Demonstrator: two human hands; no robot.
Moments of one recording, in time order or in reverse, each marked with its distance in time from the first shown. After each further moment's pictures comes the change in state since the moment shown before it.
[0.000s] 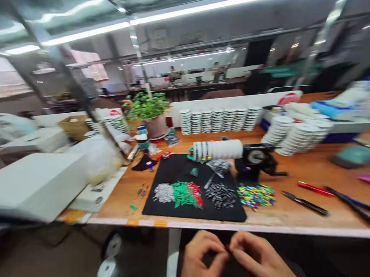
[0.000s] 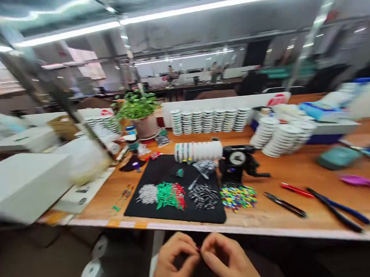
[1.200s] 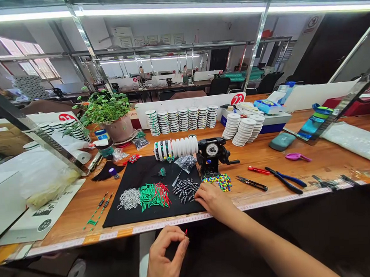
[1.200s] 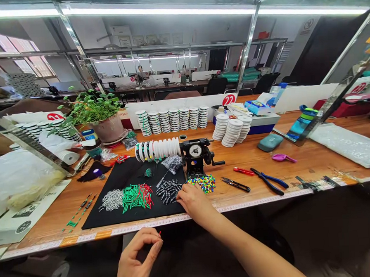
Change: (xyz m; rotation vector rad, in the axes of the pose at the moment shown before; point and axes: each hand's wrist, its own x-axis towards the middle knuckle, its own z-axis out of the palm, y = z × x) left_hand 0.017 0.014 0.003 0.133 -0.027 -0.008; right_hand 0.076 -0.003 -0.065 -1.154 0.188 -0.434
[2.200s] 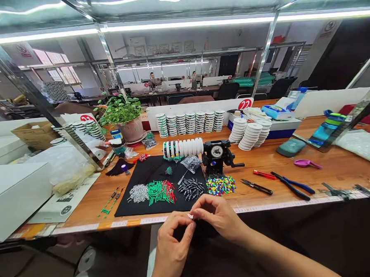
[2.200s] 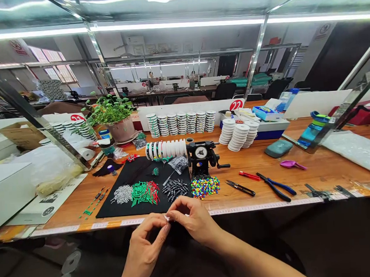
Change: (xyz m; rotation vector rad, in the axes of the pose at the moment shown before) left_hand 0.013 0.029 0.007 -0.042 0.048 -0.008; right_hand -0.018 -0.057 -0.035 1.143 -0.002 0.226
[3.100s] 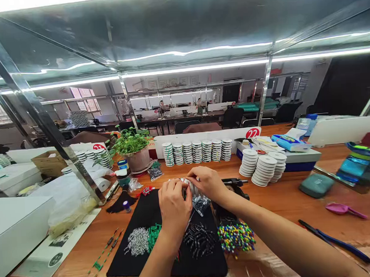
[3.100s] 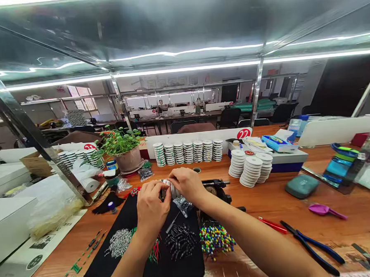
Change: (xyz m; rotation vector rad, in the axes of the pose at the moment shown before) left_hand 0.182 0.036 -0.009 0.837 0.394 0.359; right_hand 0.193 -0.045 -0.059 -0.931 0.215 -0.647
